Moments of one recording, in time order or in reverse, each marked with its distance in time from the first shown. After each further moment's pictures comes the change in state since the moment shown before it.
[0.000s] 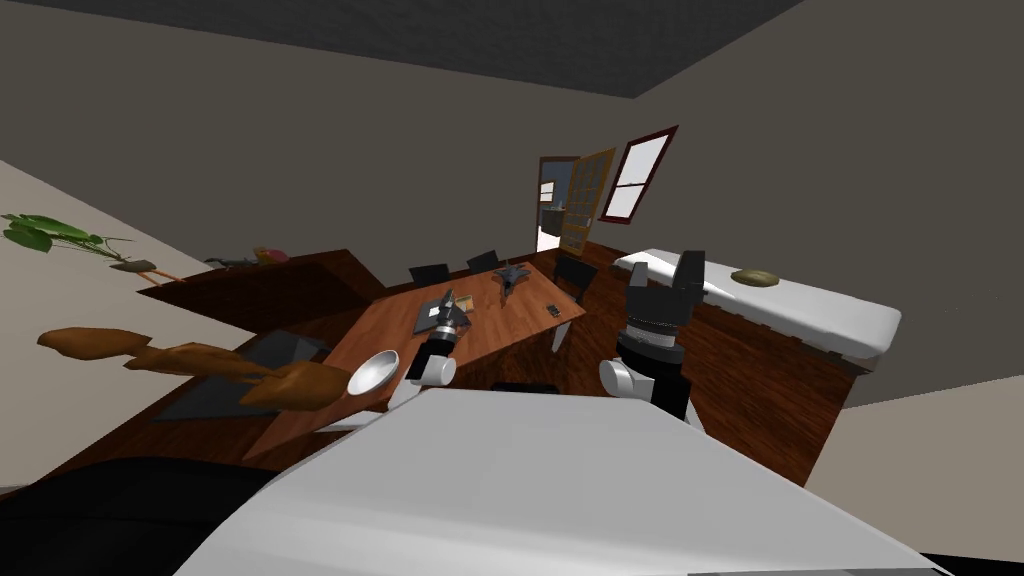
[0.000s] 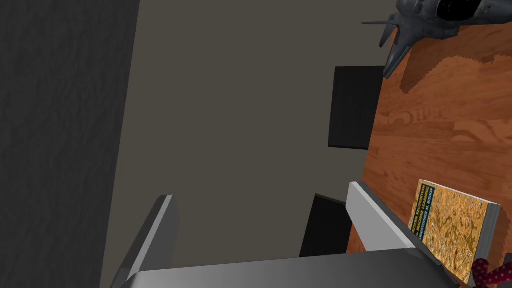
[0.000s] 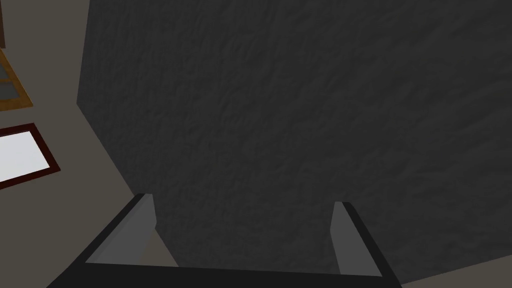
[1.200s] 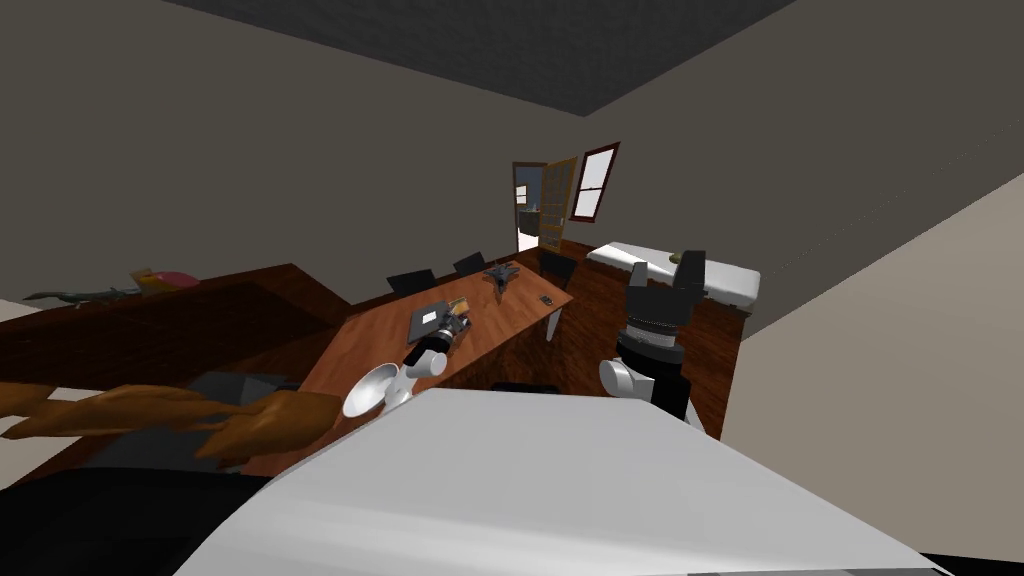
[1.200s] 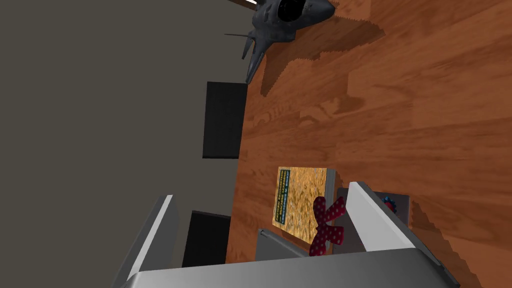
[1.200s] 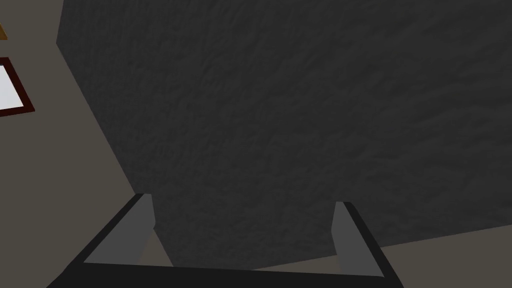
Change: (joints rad) left arm -0.107 0.174 0.026 0.272 0.312 0.222 0.036; right arm 0.000 0.000 0.000 0.000 0.000 0.000 0.000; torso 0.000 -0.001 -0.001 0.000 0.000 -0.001
